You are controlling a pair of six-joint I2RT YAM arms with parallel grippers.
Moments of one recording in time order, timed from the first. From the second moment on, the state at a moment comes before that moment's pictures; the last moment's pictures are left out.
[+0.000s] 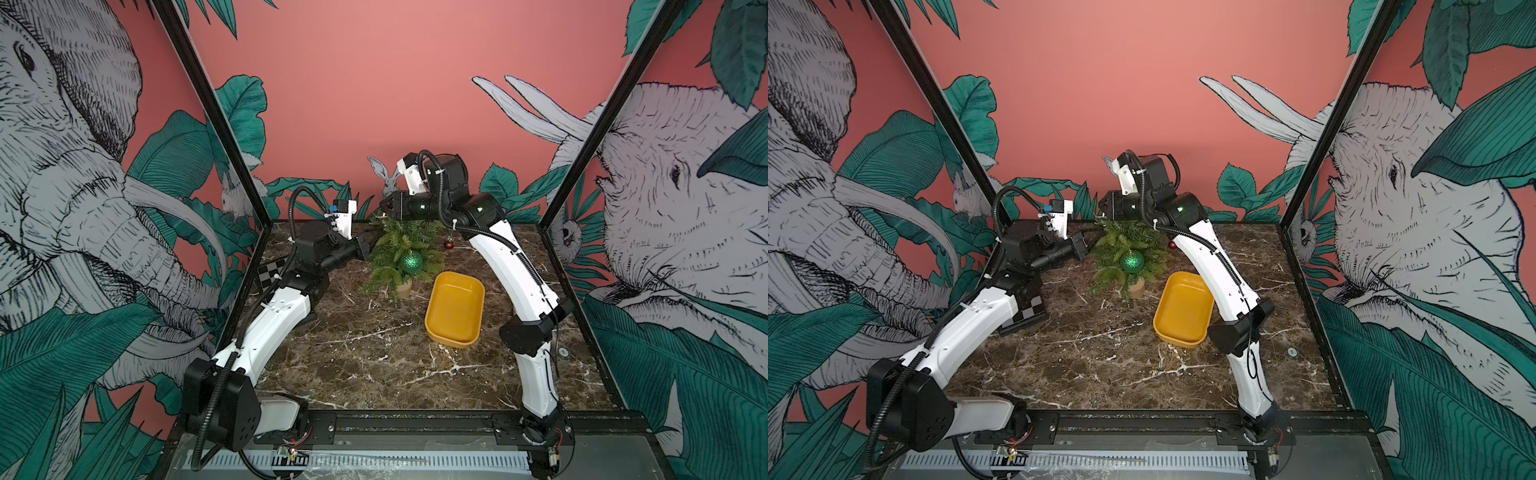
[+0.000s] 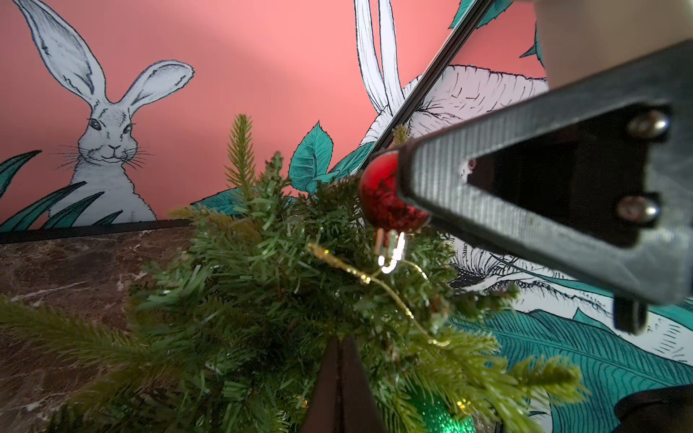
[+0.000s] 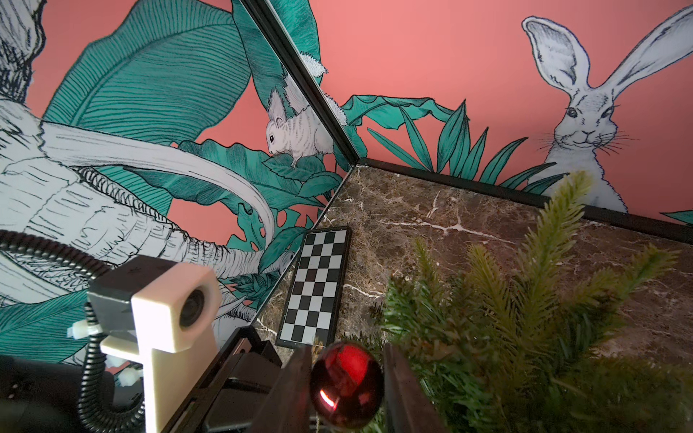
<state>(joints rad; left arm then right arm) -0.36 1.31 1.08 0.17 0.56 -0.53 0.68 2.11 2.63 -0.95 -0.27 0.41</state>
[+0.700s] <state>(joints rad) -0.36 1.24 1.03 0.13 0.51 -0.51 0.68 2.10 2.61 -0.92 -0.30 0.41</state>
